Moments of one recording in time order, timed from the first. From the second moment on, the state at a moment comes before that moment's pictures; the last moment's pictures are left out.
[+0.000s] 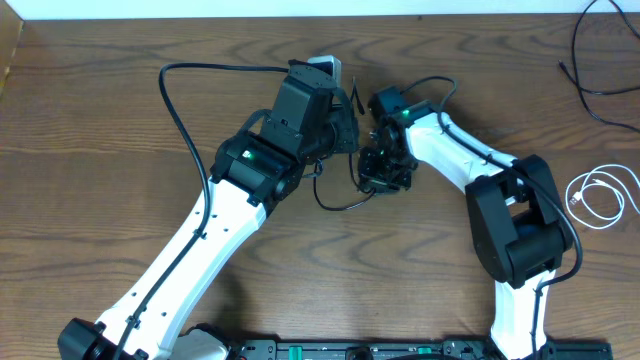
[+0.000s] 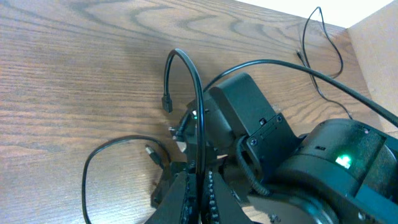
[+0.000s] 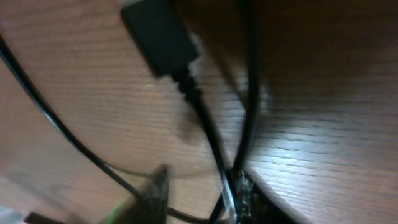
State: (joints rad) left arm -0.56 1.45 1.37 -0.61 0.07 -0.57; right arm 0.46 2.10 1.46 -0.88 -0.39 0.62
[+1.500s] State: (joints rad) left arm -0.56 1.46 1.37 -0.75 0.07 -0.58; right arm -0.34 1.68 1.62 -0.63 -0.20 0.50
